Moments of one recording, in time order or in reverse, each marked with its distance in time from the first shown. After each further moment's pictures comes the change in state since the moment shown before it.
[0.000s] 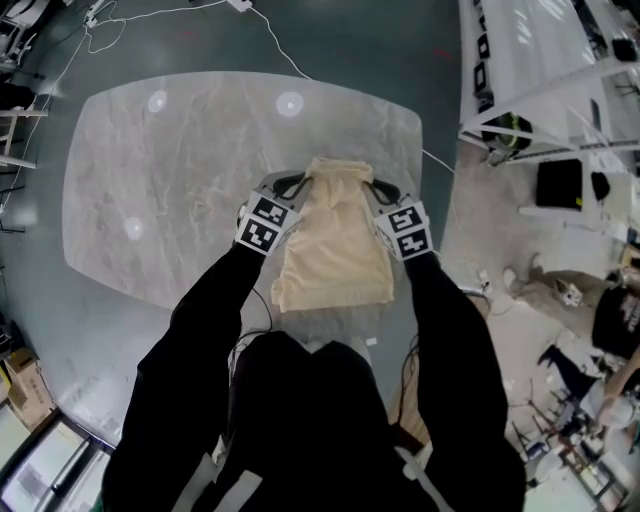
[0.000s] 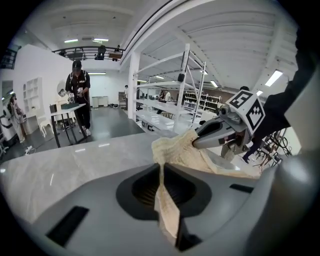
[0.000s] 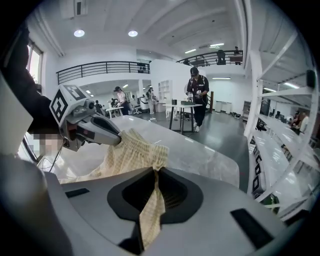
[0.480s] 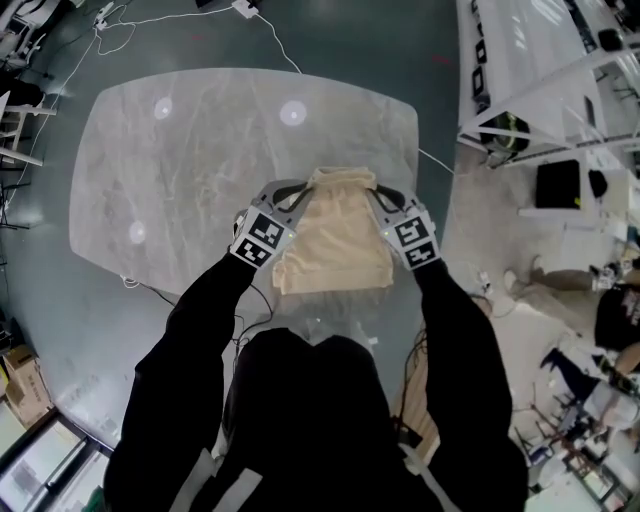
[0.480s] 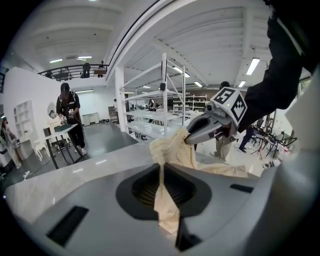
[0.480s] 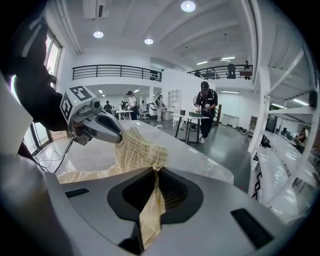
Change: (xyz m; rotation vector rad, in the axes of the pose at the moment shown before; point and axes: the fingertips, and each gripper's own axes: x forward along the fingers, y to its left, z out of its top) left arm -0.053 -0.055 0.005 0.198 -0.108 -0.014; right arm -0.058 0.031 -0.001 -0.130 -0.117 0.031
